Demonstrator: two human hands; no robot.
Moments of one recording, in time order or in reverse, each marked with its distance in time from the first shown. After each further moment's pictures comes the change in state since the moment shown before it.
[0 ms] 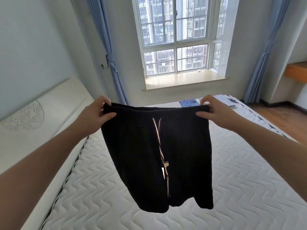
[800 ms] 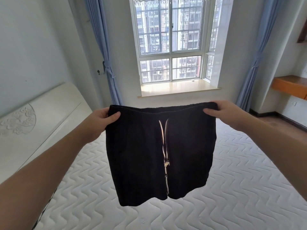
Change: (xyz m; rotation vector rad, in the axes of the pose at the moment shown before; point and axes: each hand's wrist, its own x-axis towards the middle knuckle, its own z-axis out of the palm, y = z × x) left_hand 0.010 -0.003 0.014 -0.635 -0.165 -0.214; right_hand 0.001 -0.020 -0.035 0.255 0.003 0.147
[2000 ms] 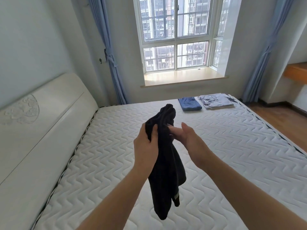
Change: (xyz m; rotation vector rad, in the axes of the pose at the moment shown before) left_hand -0.042 -0.015 0.211 0.226 0.569 0.083; right_hand -0.071 -0.012 0.137 0.461 -0.183 0.088
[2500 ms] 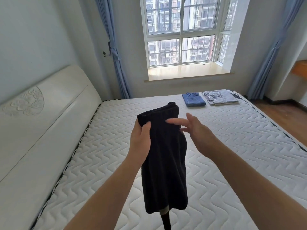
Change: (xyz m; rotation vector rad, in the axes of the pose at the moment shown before) left_hand 0.016 -0.020 -0.028 -0.305 -0.128 -0.252; right_hand 0.018 0.004 -0.008 -0.135 -0.010 0.027
